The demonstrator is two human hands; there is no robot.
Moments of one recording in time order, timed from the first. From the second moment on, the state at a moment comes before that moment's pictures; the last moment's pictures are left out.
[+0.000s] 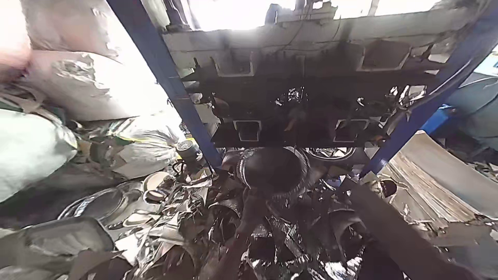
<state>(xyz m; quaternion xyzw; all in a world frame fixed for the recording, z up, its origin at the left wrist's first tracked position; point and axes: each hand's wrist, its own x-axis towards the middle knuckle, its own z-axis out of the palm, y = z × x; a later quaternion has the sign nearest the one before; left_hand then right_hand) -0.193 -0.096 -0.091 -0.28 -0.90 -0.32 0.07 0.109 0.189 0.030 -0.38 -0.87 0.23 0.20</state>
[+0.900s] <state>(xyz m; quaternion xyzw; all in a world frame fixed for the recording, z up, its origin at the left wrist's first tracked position) -0.103 -0.178 -0.065 0.00 -0.81 -0.55 -0.20 0.076 0.085 -0.085 0.17 -0.92 0.35 0.08</state>
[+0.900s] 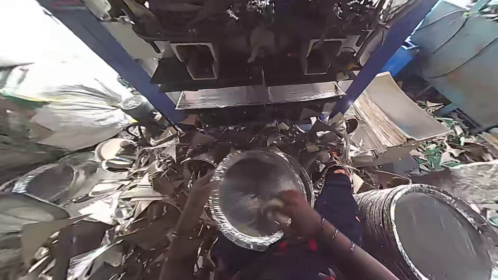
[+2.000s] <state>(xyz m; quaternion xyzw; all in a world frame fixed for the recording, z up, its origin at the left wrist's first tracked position) -0.153 -0.408 0.047 0.16 -0.68 -0.67 0.26 0.015 0.165 -0.160 -0.24 -0.83 0.50 0.05</state>
